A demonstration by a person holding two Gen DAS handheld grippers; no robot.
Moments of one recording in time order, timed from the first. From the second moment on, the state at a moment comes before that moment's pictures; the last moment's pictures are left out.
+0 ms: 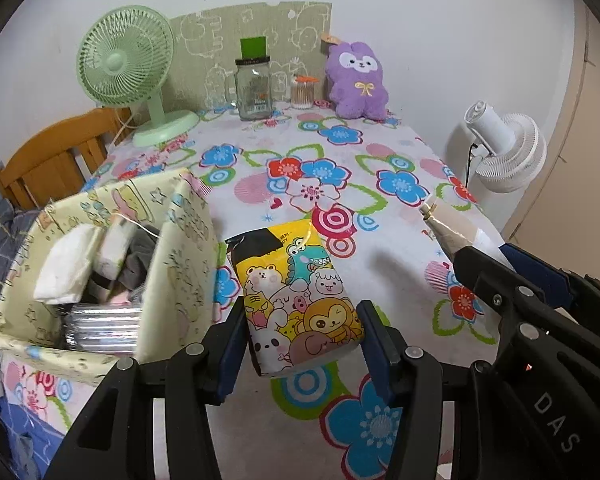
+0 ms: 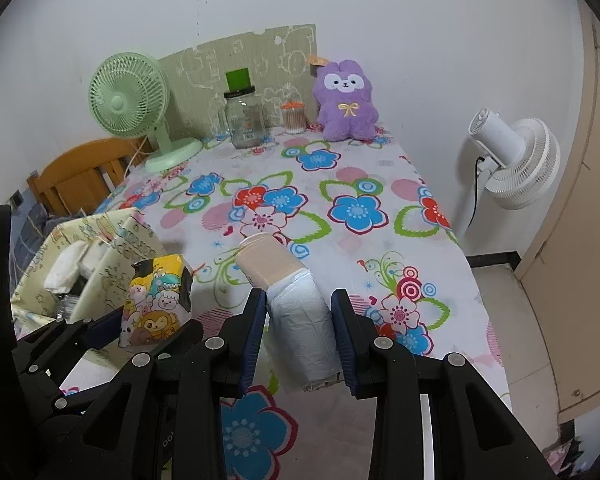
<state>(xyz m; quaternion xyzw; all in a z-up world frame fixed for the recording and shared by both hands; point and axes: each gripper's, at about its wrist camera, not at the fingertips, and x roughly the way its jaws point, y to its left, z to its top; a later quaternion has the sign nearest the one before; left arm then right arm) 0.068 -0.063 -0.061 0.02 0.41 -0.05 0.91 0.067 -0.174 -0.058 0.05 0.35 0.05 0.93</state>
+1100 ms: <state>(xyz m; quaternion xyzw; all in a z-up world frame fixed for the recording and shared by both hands) 0.052 0.004 0.000 0.01 0.37 -0.04 0.93 0.046 -0.110 0.009 0.04 0.30 0.06 0.95</state>
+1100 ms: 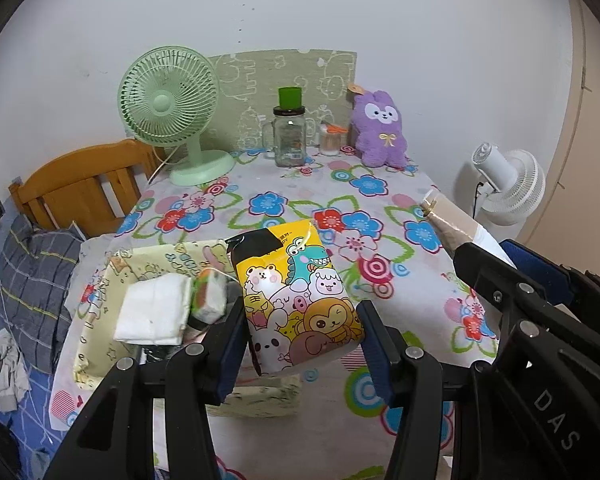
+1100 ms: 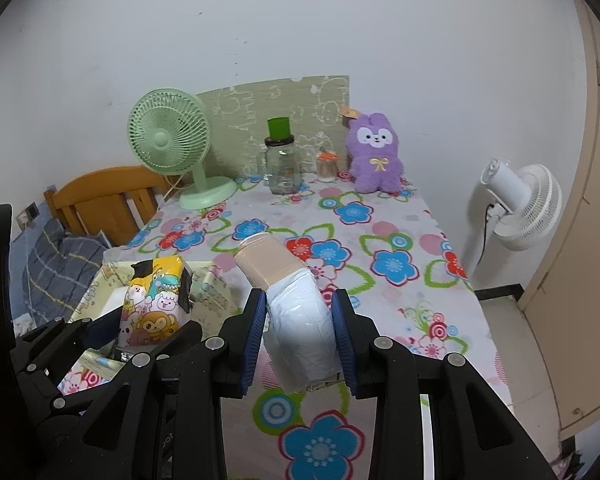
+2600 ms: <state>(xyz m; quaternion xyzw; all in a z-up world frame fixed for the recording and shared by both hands) 0.081 0.100 -0.053 0.01 0.42 -0.01 0.91 0.096 0.010 -0.033 -0.03 0.35 0.16 0.92</state>
